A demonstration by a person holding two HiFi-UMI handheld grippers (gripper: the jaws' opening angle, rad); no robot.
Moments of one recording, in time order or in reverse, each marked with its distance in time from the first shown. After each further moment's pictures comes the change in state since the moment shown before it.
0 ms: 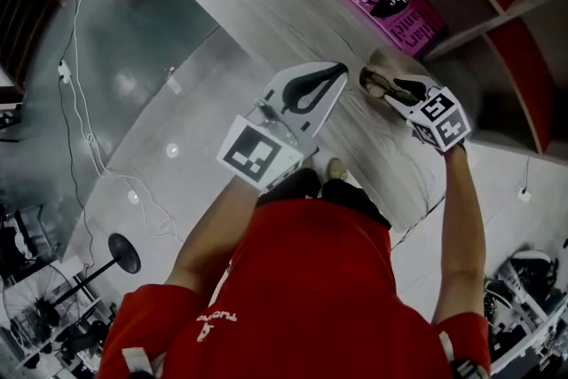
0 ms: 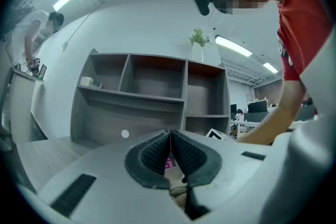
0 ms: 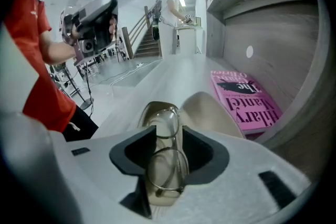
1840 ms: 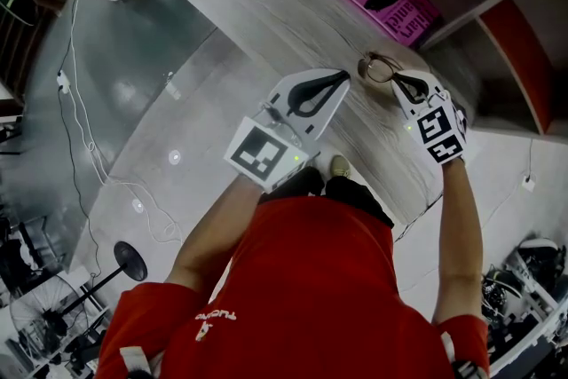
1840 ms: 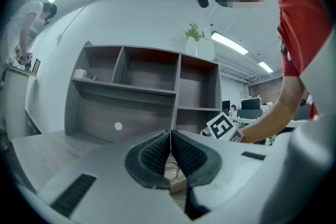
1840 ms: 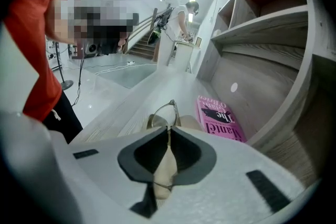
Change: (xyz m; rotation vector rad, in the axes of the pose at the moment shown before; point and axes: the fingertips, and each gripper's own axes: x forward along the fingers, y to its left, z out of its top) left arm -0.004 -0.019 -0.022 -0.011 0.057 -0.062; right arm -0.037 0.007 0.032 -0.192 -0.103 -0.277
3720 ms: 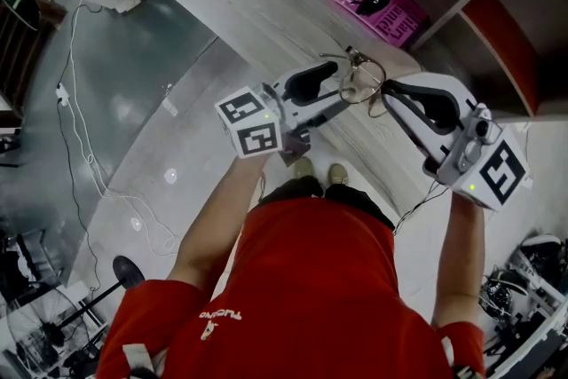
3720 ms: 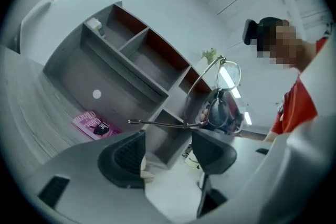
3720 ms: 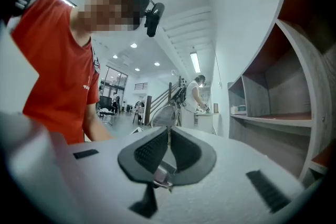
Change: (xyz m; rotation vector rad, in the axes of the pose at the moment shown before) left arm -0.001 -0.010 -0.002 -0.438 -0.036 -0.296; right arm -0.185 0.042 0.206 0.099 -0.793 0.260
